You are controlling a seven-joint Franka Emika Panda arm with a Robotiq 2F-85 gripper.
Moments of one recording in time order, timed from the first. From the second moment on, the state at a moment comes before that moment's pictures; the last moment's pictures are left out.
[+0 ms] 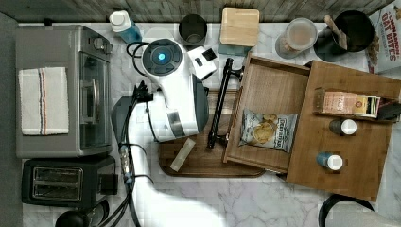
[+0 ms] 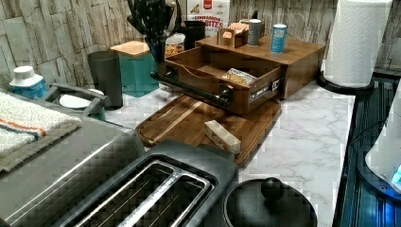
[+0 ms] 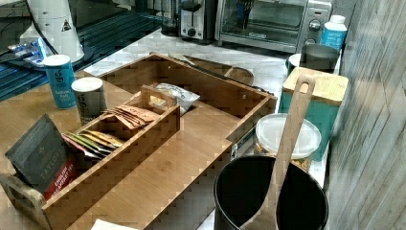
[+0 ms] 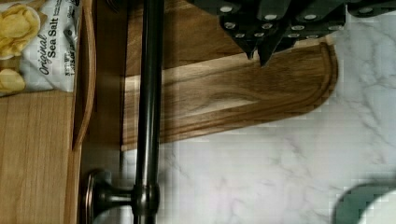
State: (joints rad) arm 0.05 0.26 0.11 -1.85 -0.10 0.44 -0.34
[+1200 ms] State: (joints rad) arm 0.04 0.38 0.08 -2.04 -0.12 0.85 -0.23
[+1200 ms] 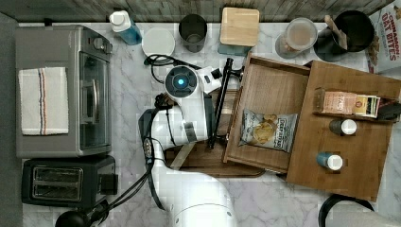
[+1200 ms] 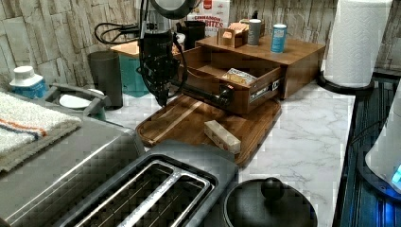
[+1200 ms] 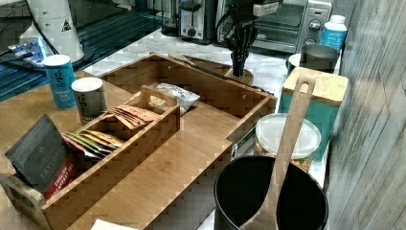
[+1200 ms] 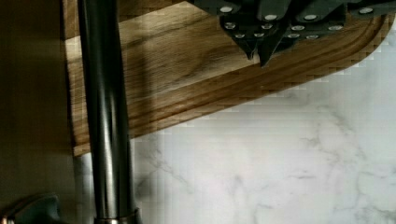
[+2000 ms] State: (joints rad) arm -0.04 0.35 0.06 -2.07 -0.08 0.83 -0.59
